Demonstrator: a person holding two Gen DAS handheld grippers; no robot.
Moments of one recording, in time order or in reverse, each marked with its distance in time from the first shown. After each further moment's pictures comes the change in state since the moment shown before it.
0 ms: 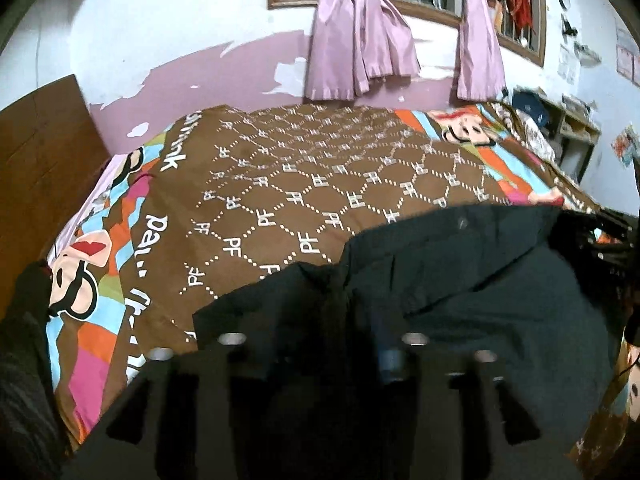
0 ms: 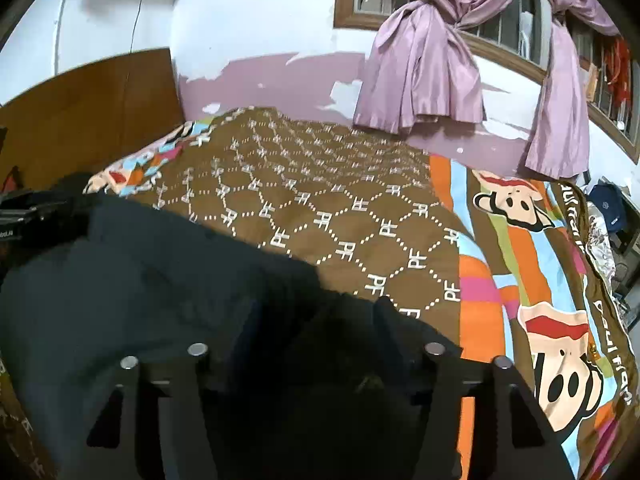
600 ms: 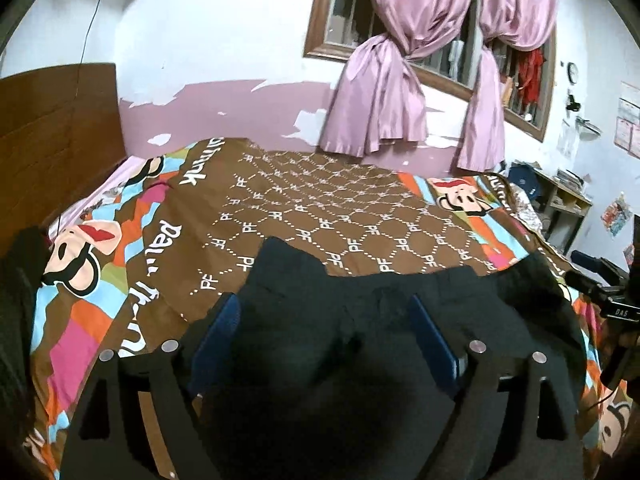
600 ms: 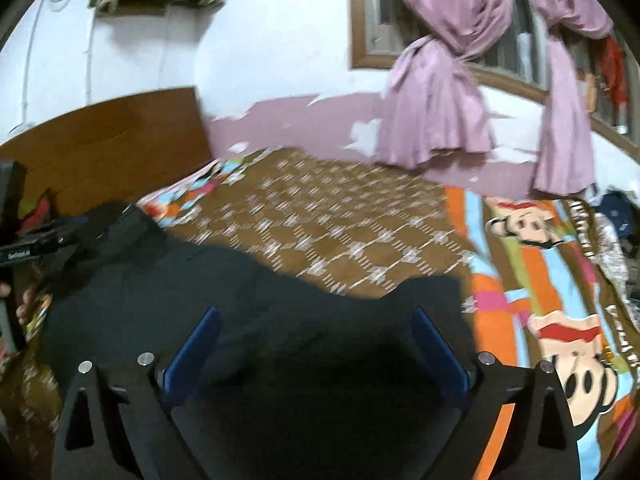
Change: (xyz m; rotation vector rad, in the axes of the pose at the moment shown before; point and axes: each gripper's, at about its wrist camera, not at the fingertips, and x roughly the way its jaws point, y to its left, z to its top) left arm -0.063 0.018 -0.020 -0.146 -0.196 -0.060; right arm -0.052 0.037 -0.022 -0.012 -0.082 0.139
